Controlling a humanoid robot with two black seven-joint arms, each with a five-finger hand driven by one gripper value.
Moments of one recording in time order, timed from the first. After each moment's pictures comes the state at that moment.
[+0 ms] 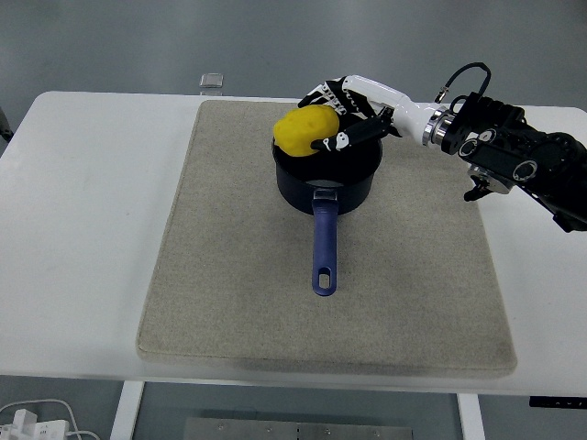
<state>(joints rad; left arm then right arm) 0.00 0.00 -0.05 -0.18 -0.05 0.18 -0.07 1.36 -0.12 -0.46 0.59 -0.19 0.17 0.61</state>
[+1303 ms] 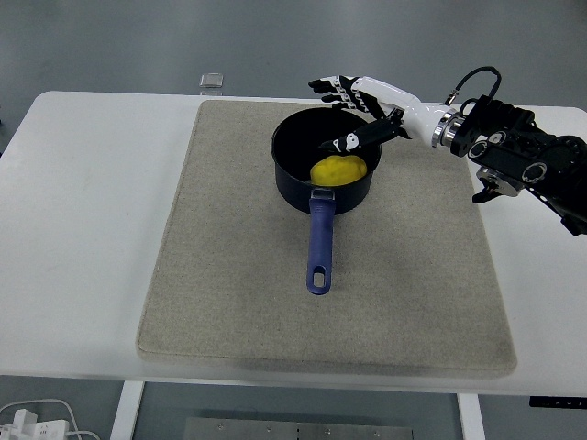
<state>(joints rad) 0.00 0.00 -0.05 -0.18 -0.05 0.18 -0.07 1.35 -0.15 -0.45 0.59 -0.19 0.17 0.61</state>
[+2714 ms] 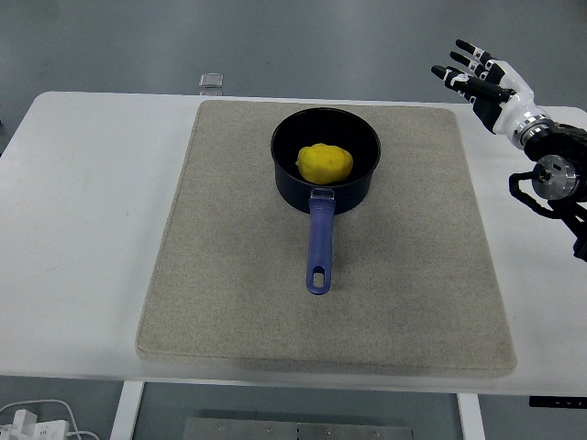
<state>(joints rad) 0.00 0.00 -0.05 -0.18 -0.05 0.18 -0.07 1.09 -0.27 0.23 0.52 0.15 0.09 0.27</state>
